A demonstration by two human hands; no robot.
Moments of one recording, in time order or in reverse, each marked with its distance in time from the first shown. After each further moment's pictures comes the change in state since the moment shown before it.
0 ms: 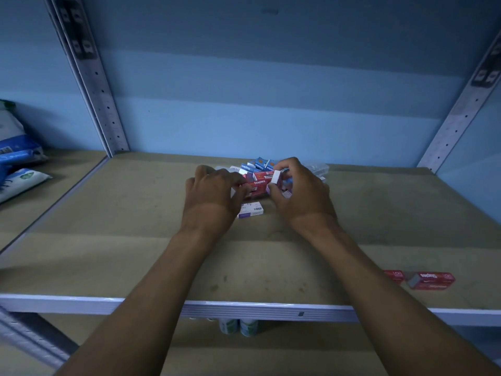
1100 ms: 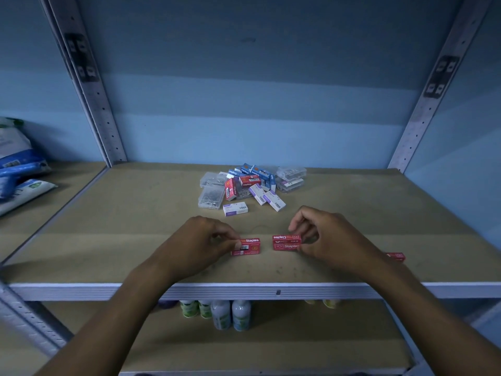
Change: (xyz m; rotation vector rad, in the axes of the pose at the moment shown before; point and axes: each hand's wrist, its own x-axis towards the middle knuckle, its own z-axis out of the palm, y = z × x) left_hand -0.069 -0.003 -0.036 -0.321 -0.422 0.232; right_hand -0.081 0.029 -0.101 0.070 -0.436 -0.002
